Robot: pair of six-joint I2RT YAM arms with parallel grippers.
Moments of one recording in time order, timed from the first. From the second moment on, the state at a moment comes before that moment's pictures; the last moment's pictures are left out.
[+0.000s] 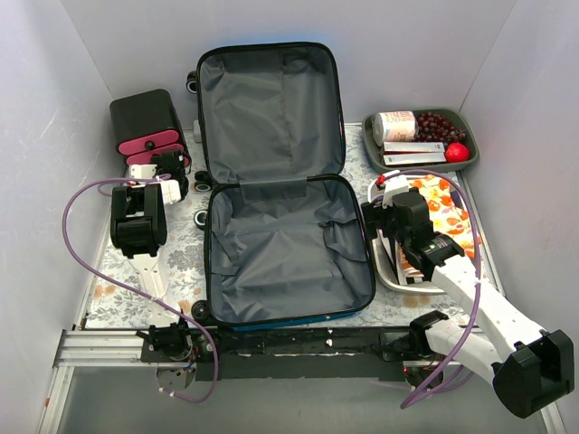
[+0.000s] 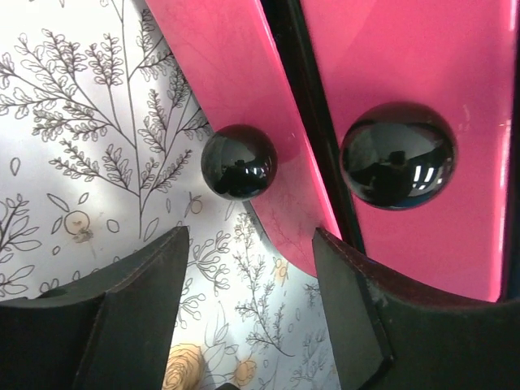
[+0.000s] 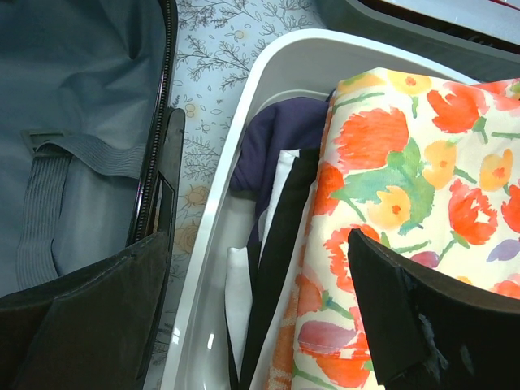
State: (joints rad) left arm 0.07 2.10 1.26 0.23 -0.51 -1.36; right arm 0.46 0.95 0.69 -0.29 0.26 -0.07
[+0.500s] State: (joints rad) left arm 0.07 2.06 1.22 0.24 -0.41 -1.34; right arm 0.46 0.91 0.69 -0.30 0.27 -0.07
